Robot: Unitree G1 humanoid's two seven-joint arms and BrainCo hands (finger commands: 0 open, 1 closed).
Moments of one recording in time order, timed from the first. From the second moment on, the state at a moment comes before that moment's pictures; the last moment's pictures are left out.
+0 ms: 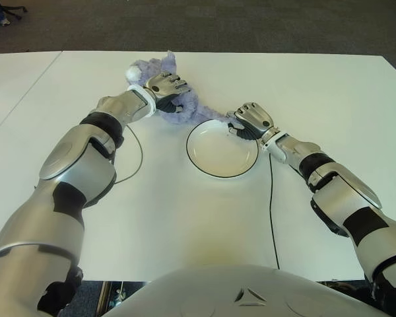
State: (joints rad) left arm -1.07 0.46 -0.88 1.21 1.02 -0.42 0.23; right arm -0.85 -0.37 0.77 1.26 -0.90 -0.56 -0.71
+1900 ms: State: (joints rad) left arm -1.07 0.43 -0.88 1.23 1.02 -0.38 0.24; right arm -0.90 -0.39 0.75 1.26 -0.86 -0.55 -0.41
